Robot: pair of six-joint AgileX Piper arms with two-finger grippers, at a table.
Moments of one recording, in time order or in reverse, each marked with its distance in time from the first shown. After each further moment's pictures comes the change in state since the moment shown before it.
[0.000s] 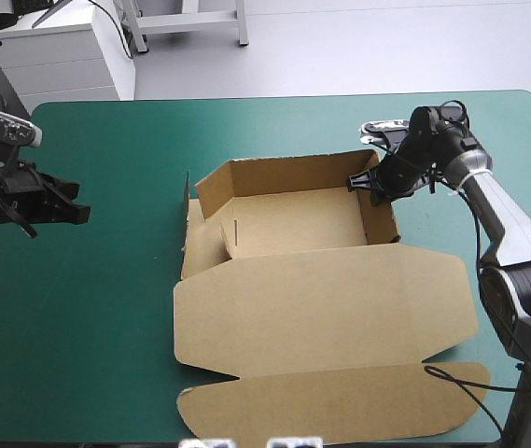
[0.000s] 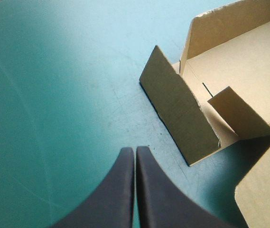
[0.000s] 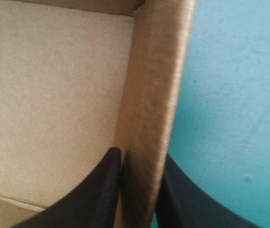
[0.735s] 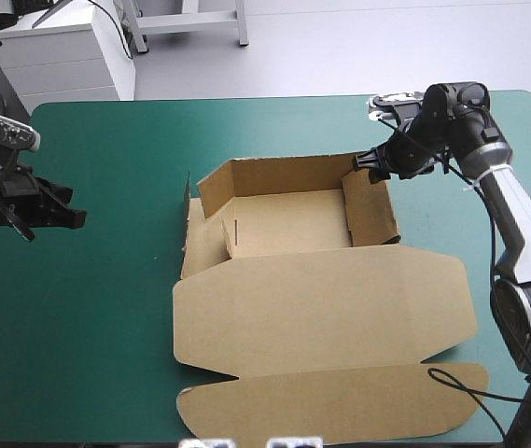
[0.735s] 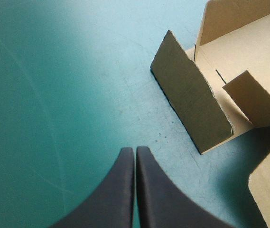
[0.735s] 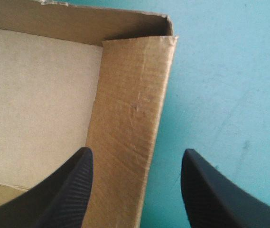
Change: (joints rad) left arm 0.000 0.000 0.000 0.056 0.011 0.001; right arm 0.003 -0.075 -0.106 -0.042 0.065 0.032
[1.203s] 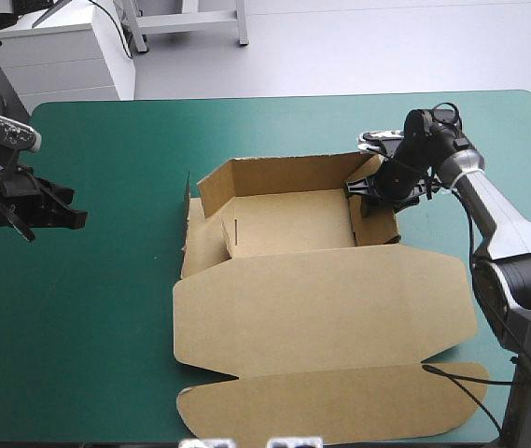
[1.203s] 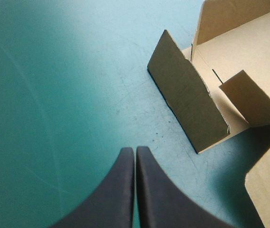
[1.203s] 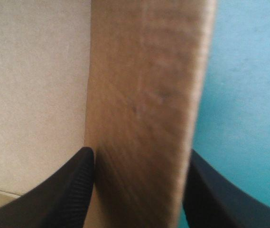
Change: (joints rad) left arm 0.000 0.000 0.000 -0.008 0.007 0.000; right arm 0.000 0.125 0.095 0.064 -0.007 0.018
